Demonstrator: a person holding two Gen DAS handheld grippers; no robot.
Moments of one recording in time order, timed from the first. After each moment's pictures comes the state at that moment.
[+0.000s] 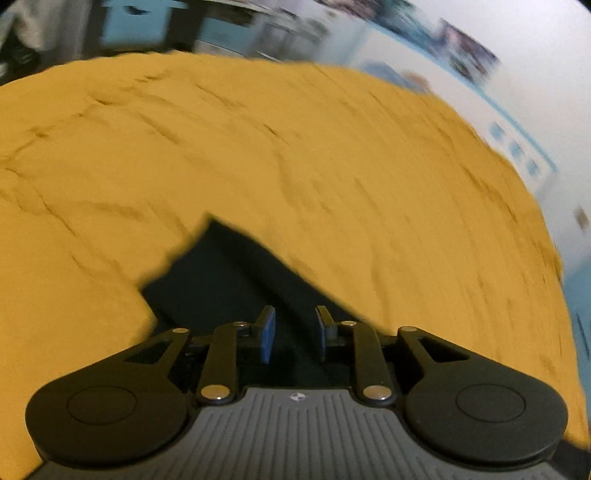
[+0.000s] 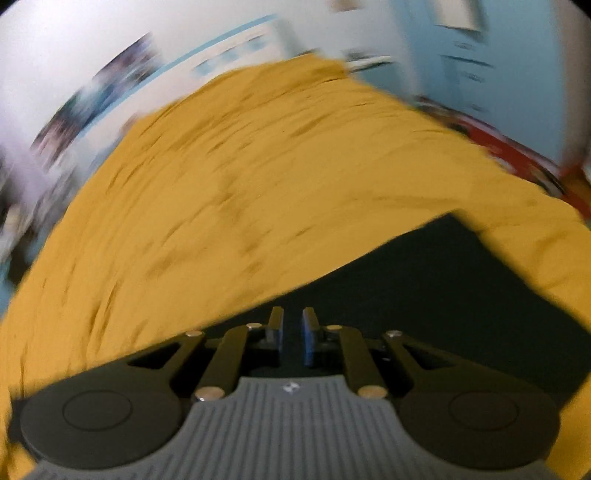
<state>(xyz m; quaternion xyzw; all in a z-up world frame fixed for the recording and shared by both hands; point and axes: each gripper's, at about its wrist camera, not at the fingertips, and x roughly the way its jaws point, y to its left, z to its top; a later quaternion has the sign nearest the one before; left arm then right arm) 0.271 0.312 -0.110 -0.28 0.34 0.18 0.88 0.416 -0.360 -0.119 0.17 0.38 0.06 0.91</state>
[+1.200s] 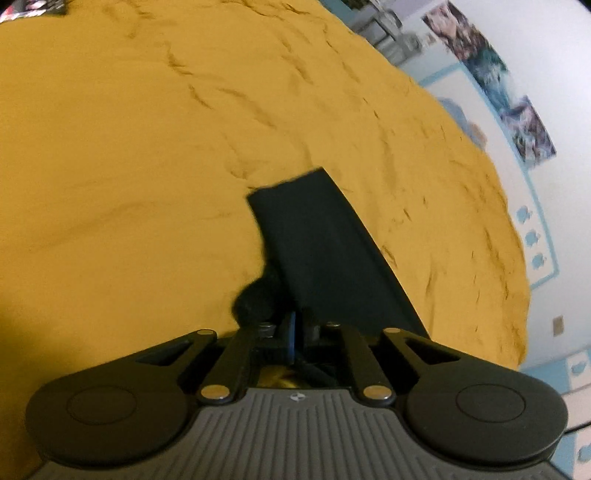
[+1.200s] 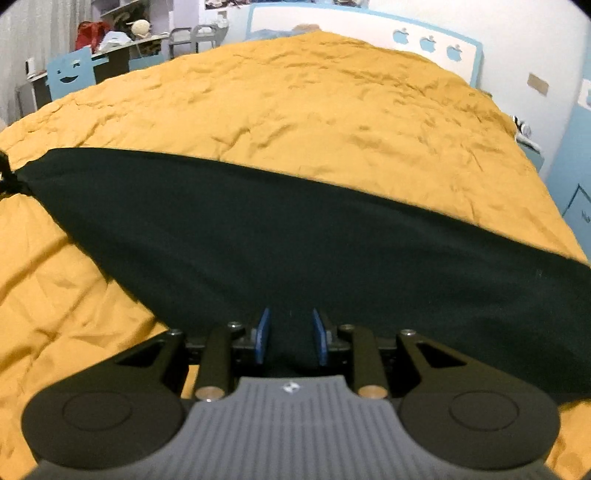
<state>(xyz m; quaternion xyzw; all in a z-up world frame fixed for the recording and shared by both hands) 0.218 0.384 -0.178 -0.50 0.29 0.21 0.79 0.294 -0.192 -0.155 -0.11 0.38 0.21 0.89</state>
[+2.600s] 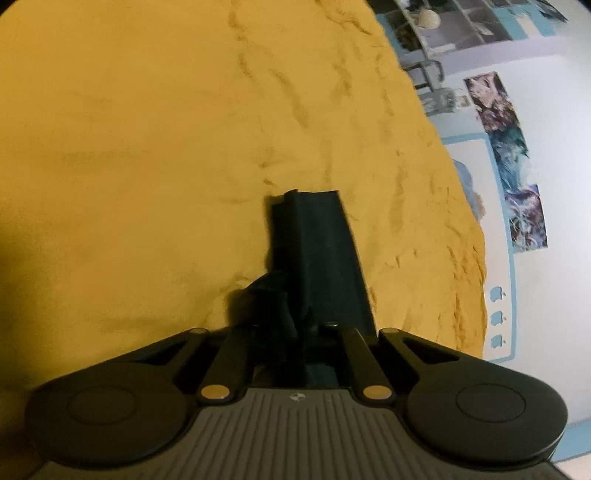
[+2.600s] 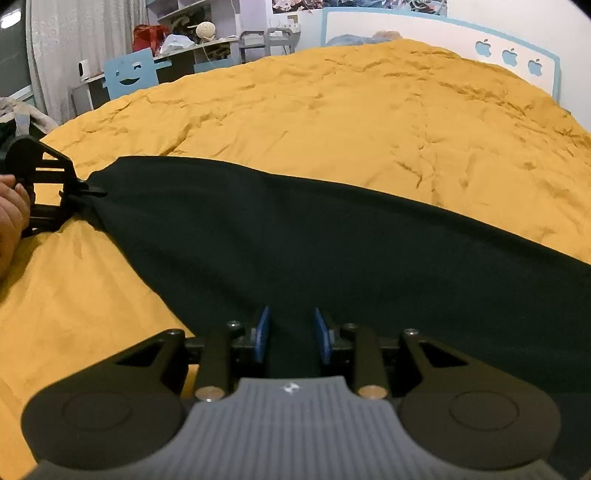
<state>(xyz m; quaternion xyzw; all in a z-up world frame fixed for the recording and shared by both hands) 0.225 0.398 -0.214 -0.61 0.22 0.22 0.73 0.317 0.022 -0.184 -0.08 0.37 0.31 0.87</state>
